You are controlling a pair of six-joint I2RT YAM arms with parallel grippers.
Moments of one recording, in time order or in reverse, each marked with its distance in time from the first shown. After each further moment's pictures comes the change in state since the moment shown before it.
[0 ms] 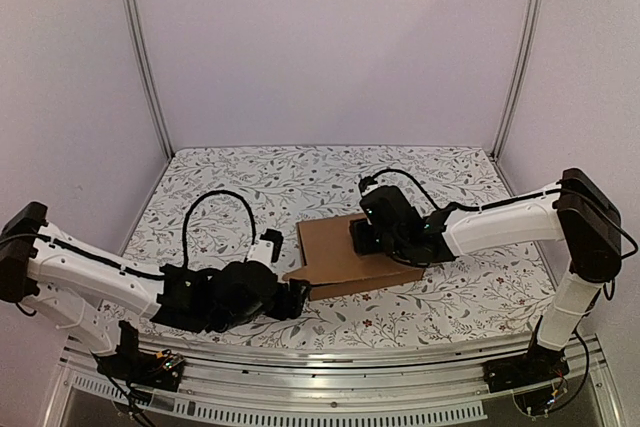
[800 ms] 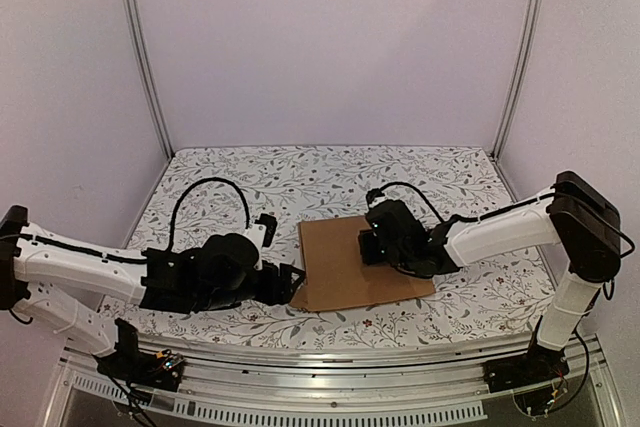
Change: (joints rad) left arm 0.107 -0.149 -0.023 -0.051 0.183 0.072; right arm 0.001 0.006 -0.102 0.087 -0.017 0.053
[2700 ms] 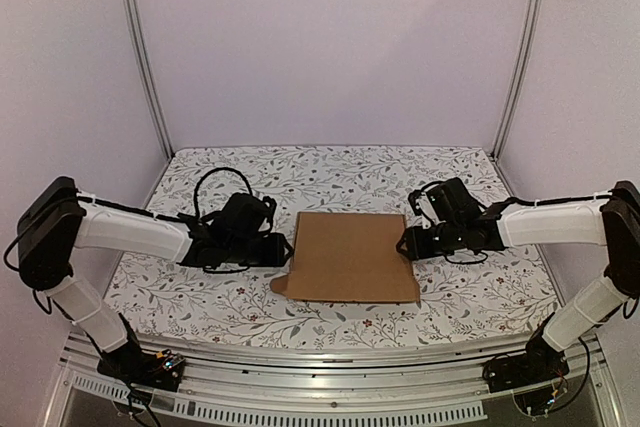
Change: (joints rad) left arm 0.385 0.354 0.175 0.030 0.304 0.053; right arm -0.298 -0.262 -0.142 -0.272 -0.465 -0.088
